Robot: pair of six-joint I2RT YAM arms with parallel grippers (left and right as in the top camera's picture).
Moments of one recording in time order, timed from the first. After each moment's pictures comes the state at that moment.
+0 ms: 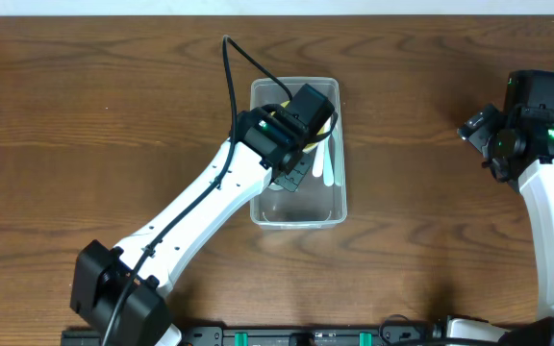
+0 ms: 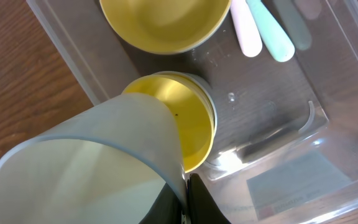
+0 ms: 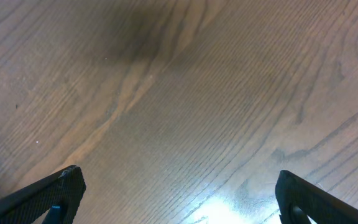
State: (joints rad) left arm -0.69 1.72 1.54 -1.14 -0.18 -0.09; right arm -0.14 1.43 1.27 -0.96 0.23 0.70
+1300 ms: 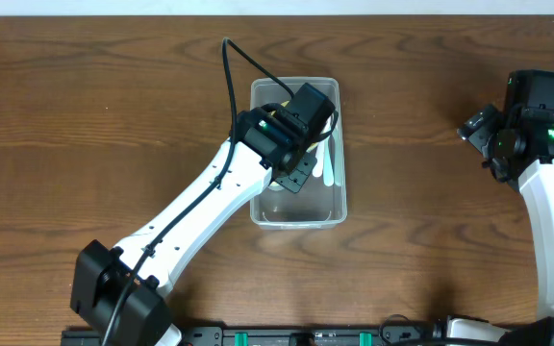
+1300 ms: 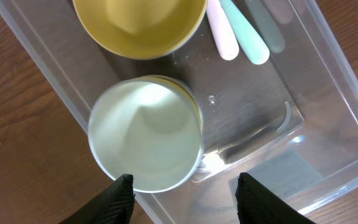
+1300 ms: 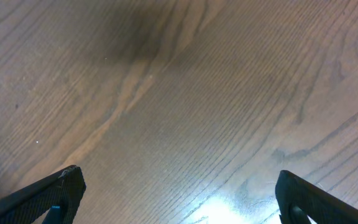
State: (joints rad) left arm -0.69 1.72 1.54 -1.13 -0.11 -0.09; right arm -0.14 1.43 1.27 -0.96 0.23 0.70
